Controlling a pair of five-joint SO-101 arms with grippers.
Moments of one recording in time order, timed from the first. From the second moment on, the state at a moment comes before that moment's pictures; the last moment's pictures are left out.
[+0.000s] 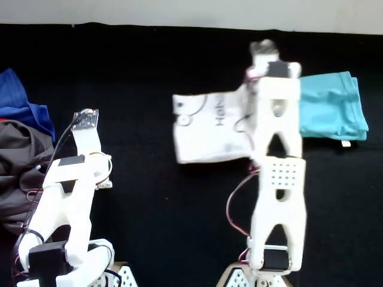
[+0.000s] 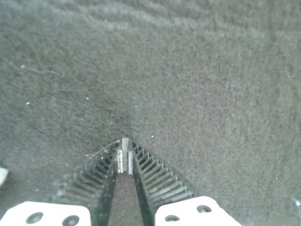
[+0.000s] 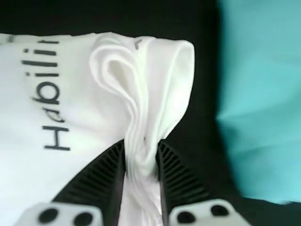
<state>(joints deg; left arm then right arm) -16.3 -18.9 60.4 37.4 -4.1 -0.3 58.3 -76.4 100.2 9.8</state>
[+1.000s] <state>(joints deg) -16.3 -18.9 60.4 37.4 -4.1 11.8 55.8 -82.1 99.9 22.5</state>
